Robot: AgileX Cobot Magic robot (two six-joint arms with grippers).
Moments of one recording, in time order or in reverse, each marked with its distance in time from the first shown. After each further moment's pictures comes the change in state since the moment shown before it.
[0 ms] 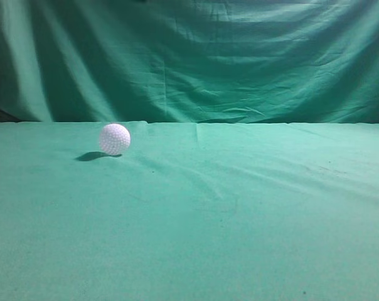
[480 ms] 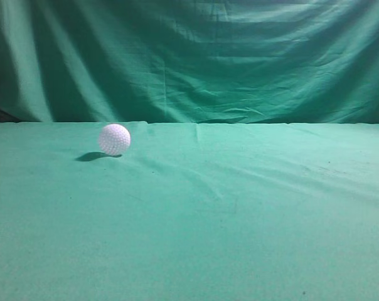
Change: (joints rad) left arm 0.000 0.000 0.000 0.000 0.000 0.000; right arm 0.000 -0.415 -0.002 -0.074 0.032 0.244
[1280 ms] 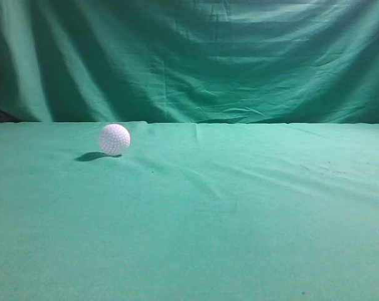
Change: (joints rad) left arm 0.000 0.000 0.000 0.000 0.000 0.000; right arm 0.000 -0.710 0.831 0.000 -0.057 0.071
